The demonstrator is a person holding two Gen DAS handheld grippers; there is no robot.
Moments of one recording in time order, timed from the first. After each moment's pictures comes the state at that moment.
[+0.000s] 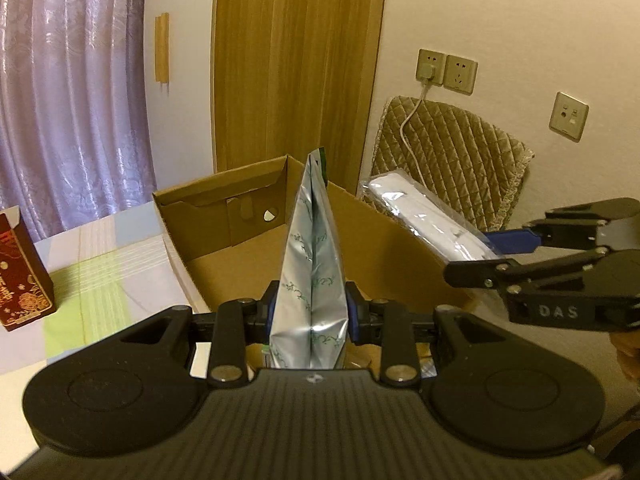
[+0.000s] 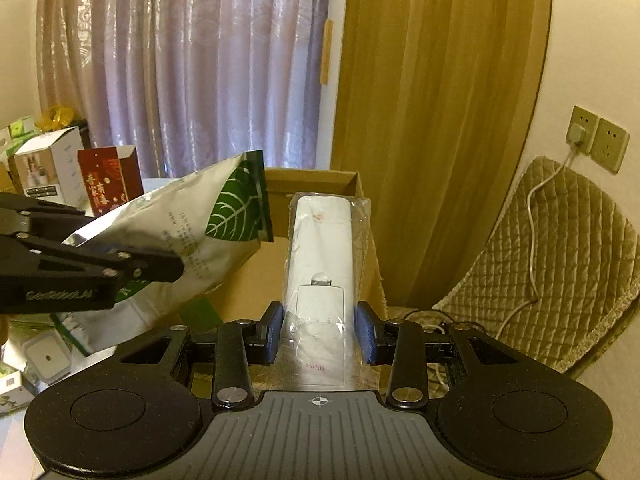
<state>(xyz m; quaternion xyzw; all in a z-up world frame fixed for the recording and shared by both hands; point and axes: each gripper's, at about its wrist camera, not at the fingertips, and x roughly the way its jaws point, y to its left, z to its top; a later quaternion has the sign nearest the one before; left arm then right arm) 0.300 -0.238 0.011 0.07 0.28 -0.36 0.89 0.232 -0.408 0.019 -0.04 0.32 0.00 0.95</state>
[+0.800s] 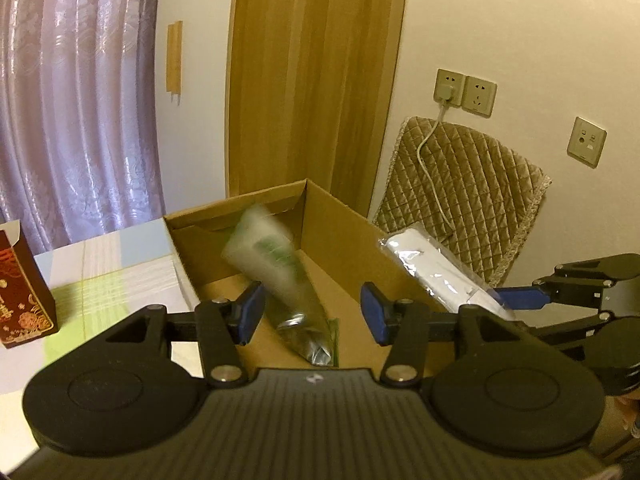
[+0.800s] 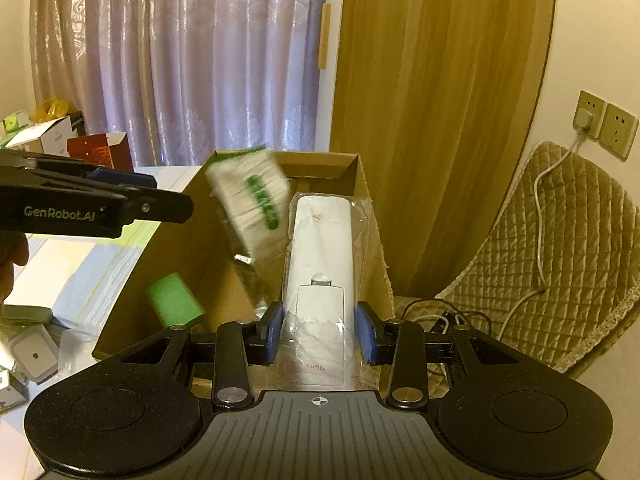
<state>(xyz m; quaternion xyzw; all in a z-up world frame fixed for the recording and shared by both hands) 0.335 -0.237 0.016 0.05 0.27 -0.35 0.90 0.253 -0.413 0.011 -0.03 0.34 0.00 0.94</state>
